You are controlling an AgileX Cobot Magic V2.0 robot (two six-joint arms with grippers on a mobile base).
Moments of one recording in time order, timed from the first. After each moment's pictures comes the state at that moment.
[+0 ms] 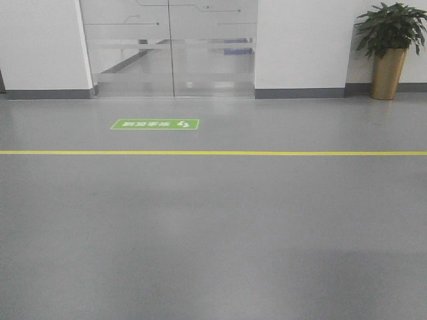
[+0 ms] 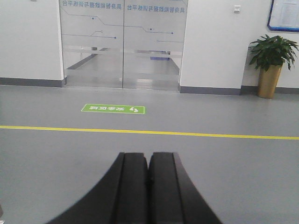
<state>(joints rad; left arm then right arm) -0.03 0.00 0.00 -0.01 0.02 0.00 -0.11 0.00 0.00 0.11 0.04 -0.06</state>
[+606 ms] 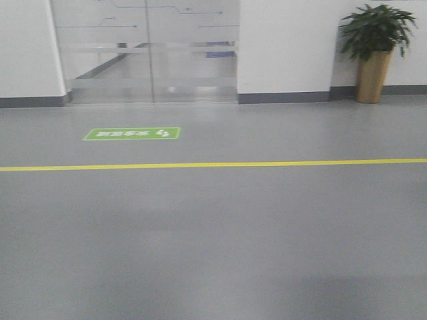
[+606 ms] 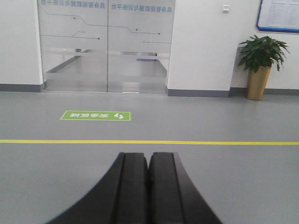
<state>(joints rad) -0.03 0.00 0.00 -0.01 0.02 0.00 -0.11 0.00 0.00 0.11 0.04 -0.06</state>
